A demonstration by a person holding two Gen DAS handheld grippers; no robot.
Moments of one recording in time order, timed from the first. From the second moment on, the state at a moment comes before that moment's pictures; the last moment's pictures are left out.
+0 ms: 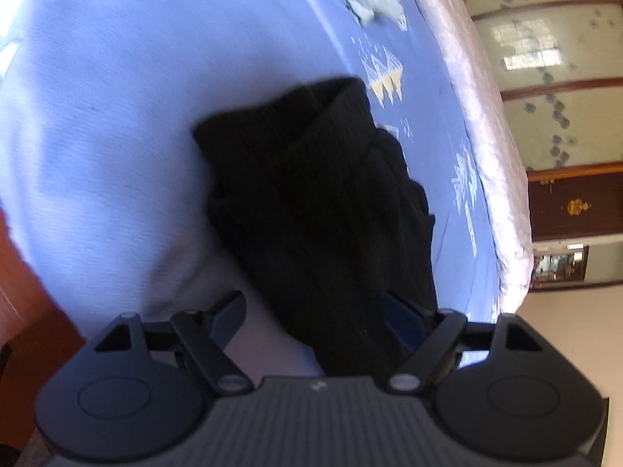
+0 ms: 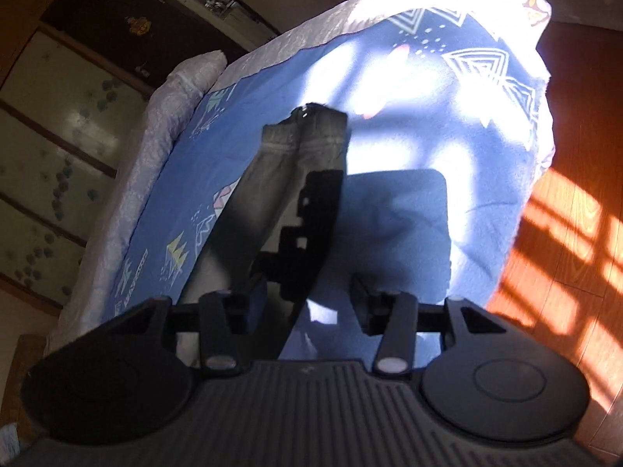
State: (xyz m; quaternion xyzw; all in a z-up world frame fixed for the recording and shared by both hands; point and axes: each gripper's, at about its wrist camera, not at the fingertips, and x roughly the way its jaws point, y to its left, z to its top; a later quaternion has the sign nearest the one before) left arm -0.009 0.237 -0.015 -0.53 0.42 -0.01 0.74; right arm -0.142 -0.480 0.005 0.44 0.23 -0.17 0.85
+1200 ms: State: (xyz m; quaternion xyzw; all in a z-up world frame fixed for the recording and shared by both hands) left arm -0.064 0.145 0.065 -0.31 0.36 -0.06 0.88; right arm -0.140 -0.481 -0.007 0.41 0.15 -0.04 0.90
